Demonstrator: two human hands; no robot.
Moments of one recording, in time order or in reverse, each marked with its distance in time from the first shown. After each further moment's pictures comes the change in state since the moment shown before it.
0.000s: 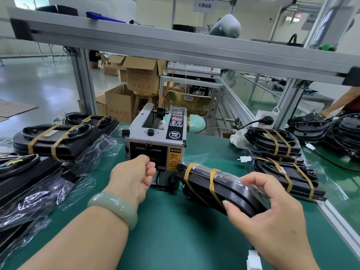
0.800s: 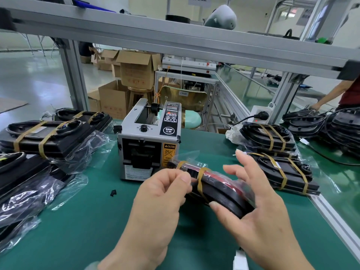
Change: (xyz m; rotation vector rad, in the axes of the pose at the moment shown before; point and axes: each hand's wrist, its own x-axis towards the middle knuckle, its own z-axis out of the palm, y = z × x) left_hand -0.090 -0.050 -0.006 0.138 -0.495 0.455; right_hand -0.001 0.002 0.006 0.103 -0.133 -0.070
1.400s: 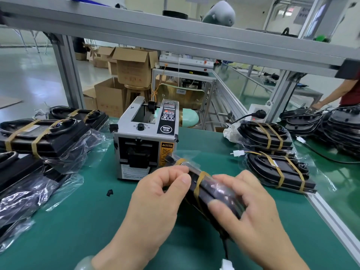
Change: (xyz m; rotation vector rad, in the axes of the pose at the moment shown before) left_hand 0.006 0.000 -0.008 0.110 -0.092 0.062; right_hand 0.003 -0.001 0.003 -0.067 -0.087 0.040
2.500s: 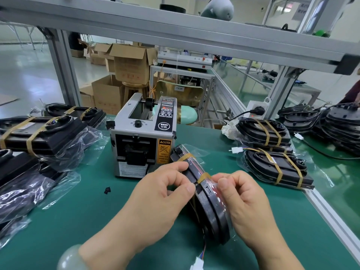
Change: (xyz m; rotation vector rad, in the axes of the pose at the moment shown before) left_hand 0.005 0.005 -0.011 0.424 -0.167 0.018; right_hand 0.002 0.025 0.022 0.463 0.109 0.258
